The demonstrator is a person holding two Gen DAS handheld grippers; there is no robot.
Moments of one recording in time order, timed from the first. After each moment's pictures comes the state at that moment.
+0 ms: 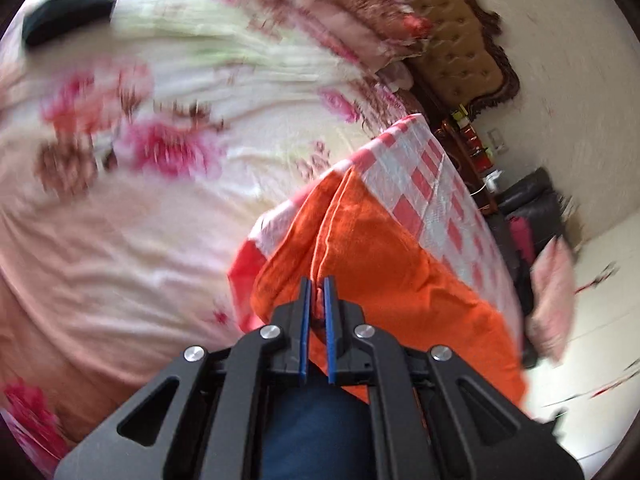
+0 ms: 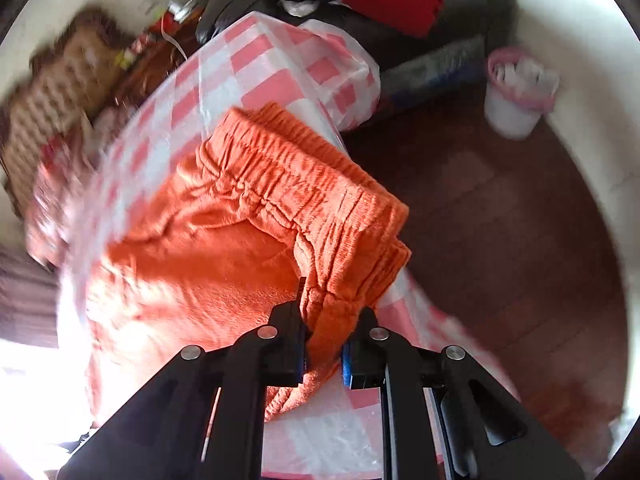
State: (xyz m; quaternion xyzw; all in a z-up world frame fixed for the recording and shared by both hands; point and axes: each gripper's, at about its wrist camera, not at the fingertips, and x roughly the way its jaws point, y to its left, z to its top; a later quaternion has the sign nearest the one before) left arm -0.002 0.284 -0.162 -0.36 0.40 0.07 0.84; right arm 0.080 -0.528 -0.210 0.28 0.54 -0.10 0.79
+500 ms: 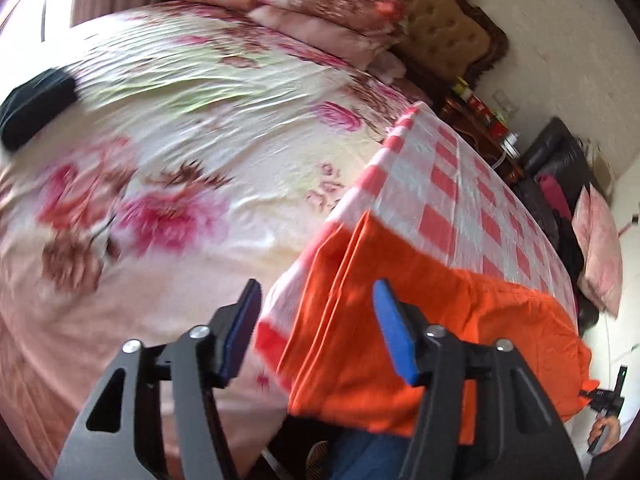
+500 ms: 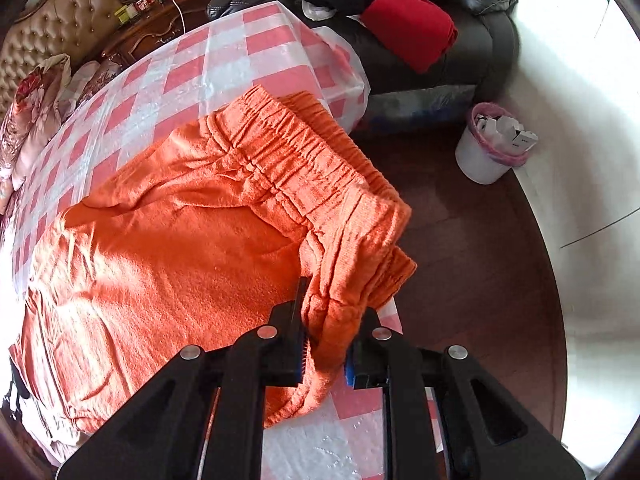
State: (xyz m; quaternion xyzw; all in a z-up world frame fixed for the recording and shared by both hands) left arm 0.068 0.294 -0.161 -0.24 0.43 0.06 0.87; right arm 0.090 -0.497 -0.211 0.16 0.55 -0.14 0.80
